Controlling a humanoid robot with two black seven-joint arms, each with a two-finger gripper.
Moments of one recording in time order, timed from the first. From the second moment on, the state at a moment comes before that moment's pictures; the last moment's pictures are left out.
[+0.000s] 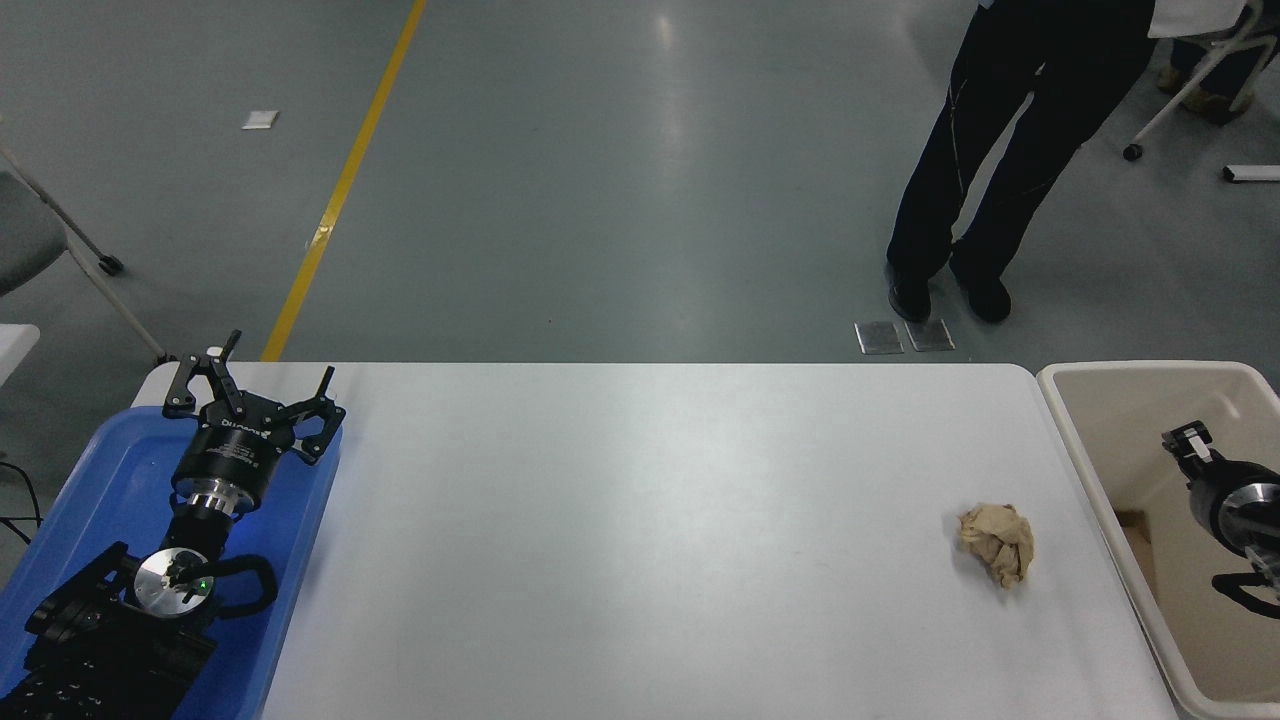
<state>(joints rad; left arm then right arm) -0.54 0.22 -1.14 -0.30 -0.10 -0.79 -0.17 1.08 -0.73 -0.72 0.83 0.02 -0.19 0.13</state>
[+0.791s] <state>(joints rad) -0.54 0.22 -1.14 -0.30 -0.10 -0.79 -0.16 2.20 -0.57 -1.44 1.66 -0.15 0.36 0.13</state>
